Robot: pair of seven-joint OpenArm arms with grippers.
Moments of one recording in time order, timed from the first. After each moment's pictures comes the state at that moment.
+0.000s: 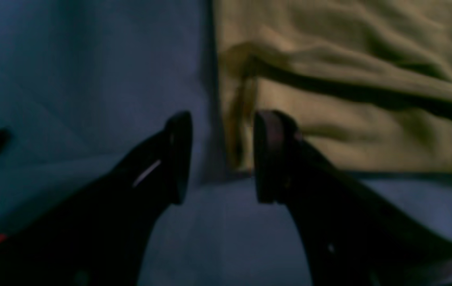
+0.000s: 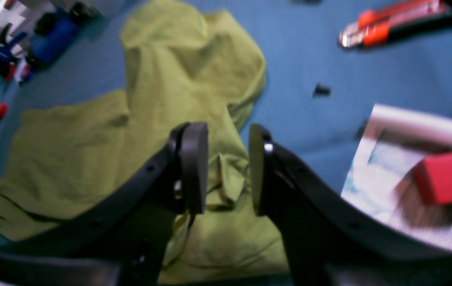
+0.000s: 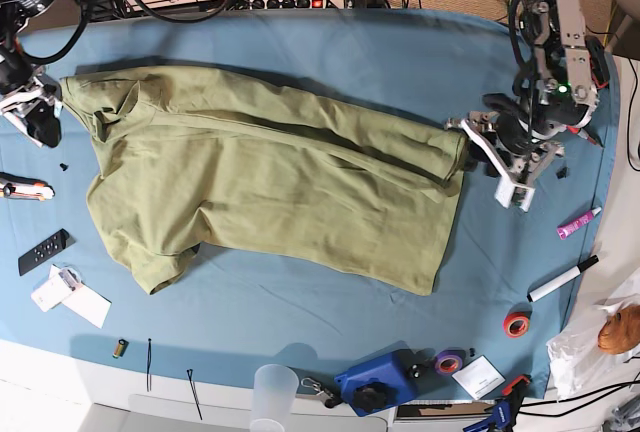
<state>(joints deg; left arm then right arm) 8.4 -12.1 -8.3 109.0 -27.1 -16.0 60.8 -6.3 19.6 65.1 91.8 60.8 39.8 -73.9</state>
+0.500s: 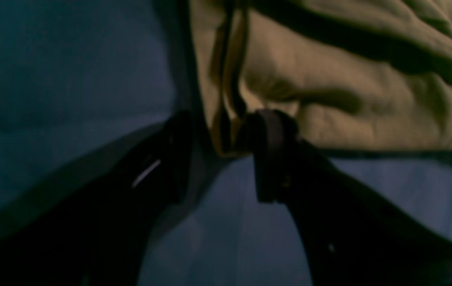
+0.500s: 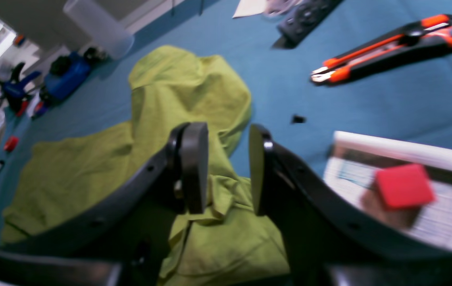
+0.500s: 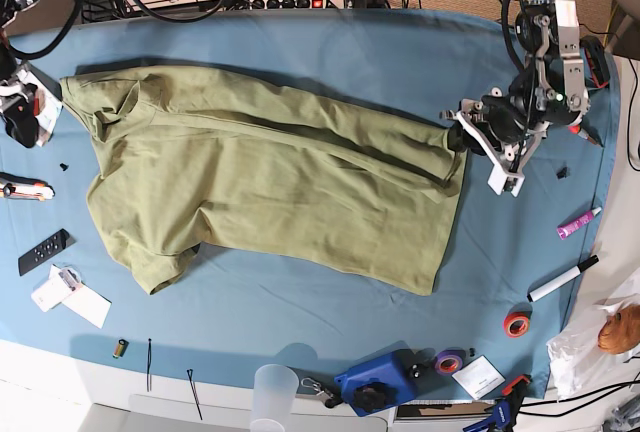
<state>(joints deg) 6.4 -11.6 -8.4 97.2 -31.4 -16.5 60.9 -6.2 20.0 71.4 91.8 64.5 39.8 -73.6</state>
